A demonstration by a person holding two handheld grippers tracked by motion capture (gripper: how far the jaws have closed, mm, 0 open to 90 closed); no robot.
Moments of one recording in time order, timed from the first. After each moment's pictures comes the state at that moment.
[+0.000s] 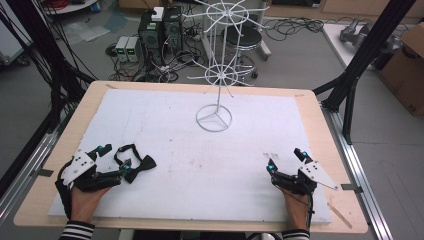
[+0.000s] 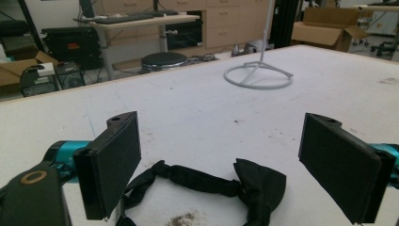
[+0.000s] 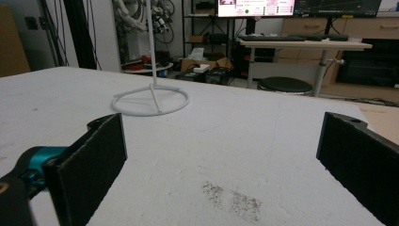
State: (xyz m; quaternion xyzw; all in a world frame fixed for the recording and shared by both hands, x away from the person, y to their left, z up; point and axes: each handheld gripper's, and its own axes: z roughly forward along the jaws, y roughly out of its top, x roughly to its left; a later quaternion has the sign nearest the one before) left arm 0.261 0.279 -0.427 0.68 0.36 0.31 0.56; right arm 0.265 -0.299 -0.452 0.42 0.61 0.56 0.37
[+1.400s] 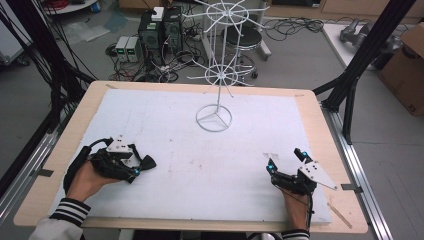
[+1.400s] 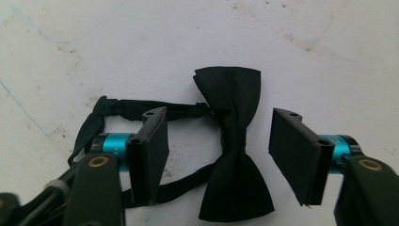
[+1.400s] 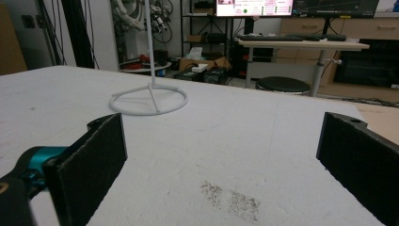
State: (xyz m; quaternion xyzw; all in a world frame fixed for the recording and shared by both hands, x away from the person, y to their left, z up) left arm 0.309 0.240 -0.400 0.89 0.31 0.15 0.29; right arm 0.265 -0.299 -0.452 0.42 0.61 0.56 0.38
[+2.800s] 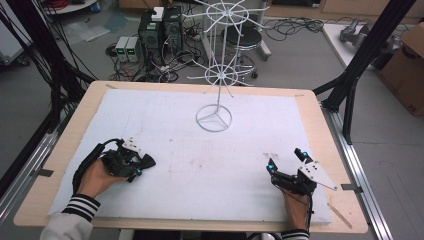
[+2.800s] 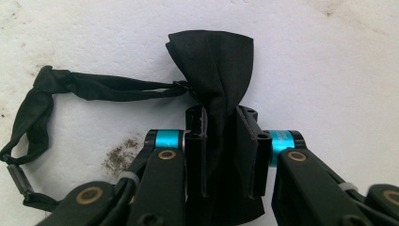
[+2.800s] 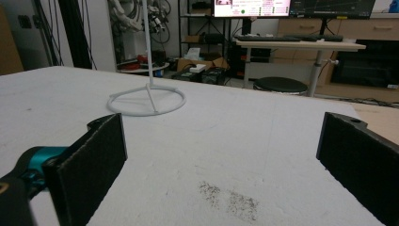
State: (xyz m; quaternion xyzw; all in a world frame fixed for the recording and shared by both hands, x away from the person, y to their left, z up) left arm 0.322 0.224 -0.415 0.91 0.34 0.10 0.22; right arm 0.265 -0.298 -0.452 0.42 0.61 0.56 0.38
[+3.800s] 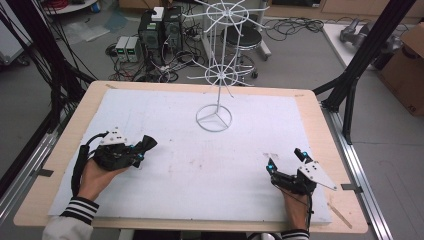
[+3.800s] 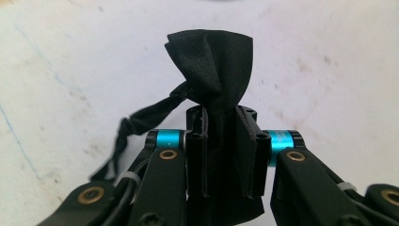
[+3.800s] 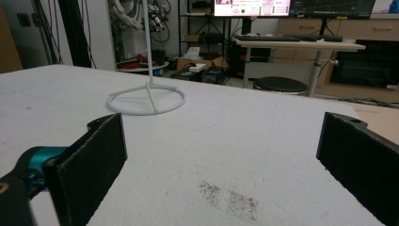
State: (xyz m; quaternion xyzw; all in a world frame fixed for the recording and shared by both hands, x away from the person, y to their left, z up) left arm 0.313 0.237 -0.390 0.81 0.36 0.17 0.43; right arm 0.265 -0.298 -0.452 0.42 0.61 0.55 0.38
